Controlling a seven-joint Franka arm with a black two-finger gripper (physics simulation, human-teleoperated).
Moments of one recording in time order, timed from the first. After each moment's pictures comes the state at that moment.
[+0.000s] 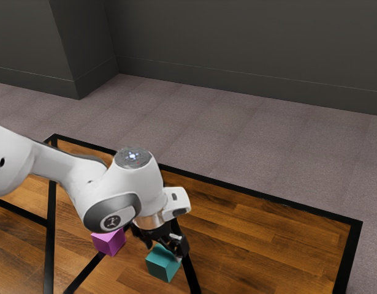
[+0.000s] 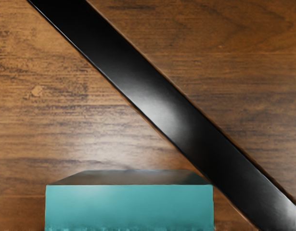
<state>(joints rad) -0.34 -0.03 -0.09 -2.52 0.09 2.58 -0.50</state>
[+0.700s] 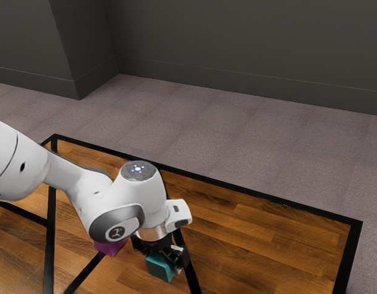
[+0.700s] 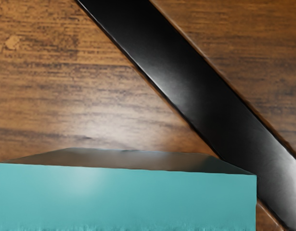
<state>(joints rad) -0.34 0.05 -0.09 -2.53 0.09 2.62 -0.55</state>
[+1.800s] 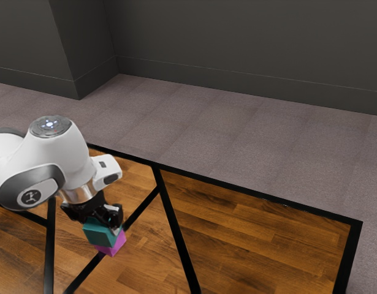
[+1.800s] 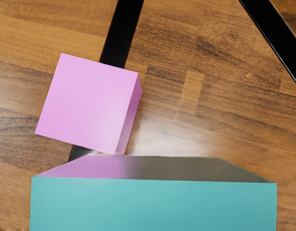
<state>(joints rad) -0.36 -0.55 0.11 -2.74 0.23 2.30 -0.66</state>
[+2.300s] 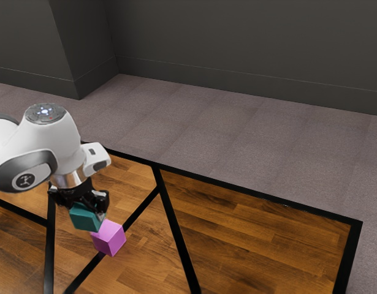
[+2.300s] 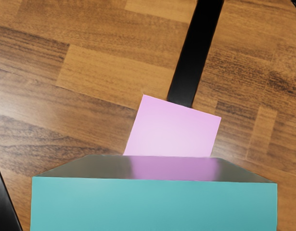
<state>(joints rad) -0.36 -0.53 0.23 -2.69 0.37 2.24 -0.68</state>
